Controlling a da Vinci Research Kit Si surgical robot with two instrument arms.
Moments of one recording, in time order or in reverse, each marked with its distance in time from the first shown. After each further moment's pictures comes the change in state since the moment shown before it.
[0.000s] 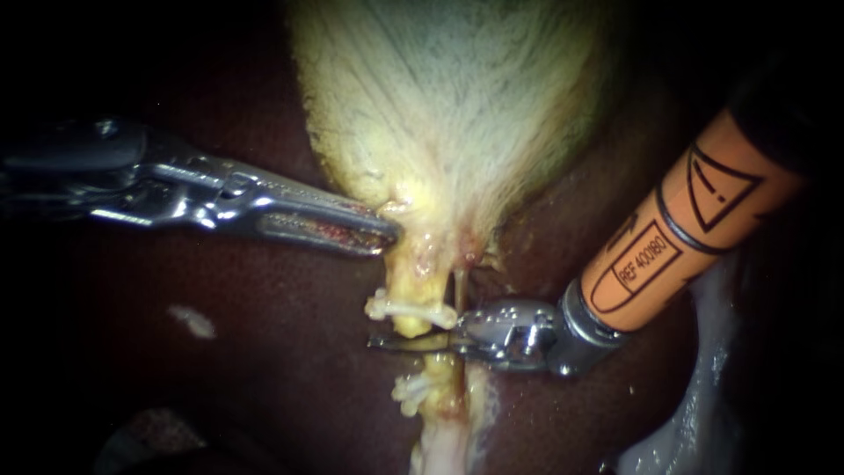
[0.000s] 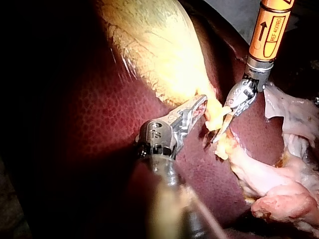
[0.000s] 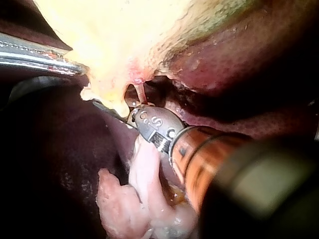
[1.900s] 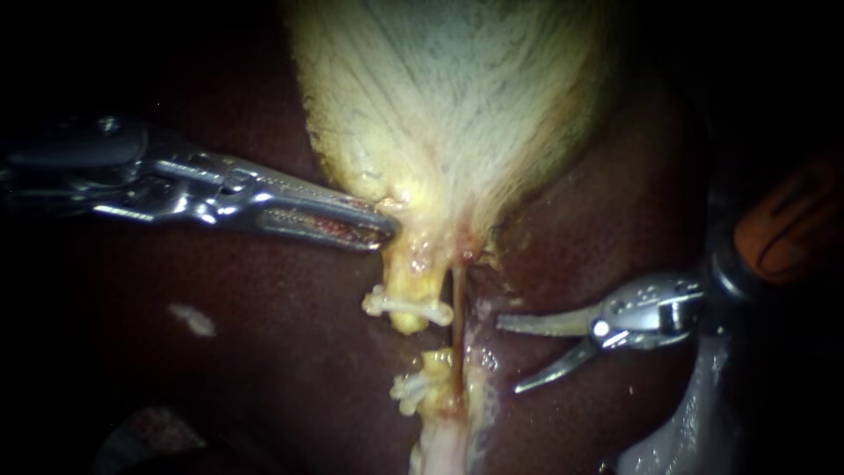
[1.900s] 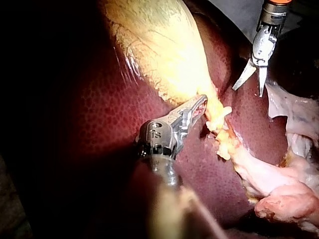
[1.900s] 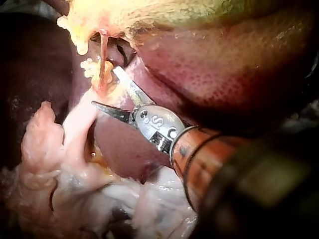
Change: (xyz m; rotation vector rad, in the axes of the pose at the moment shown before) right arm 0.000 0.000 -0.016 -0.193 0.053 -0.410; left arm 0.000 0.001 0.000 -0.002 0.000 0.002
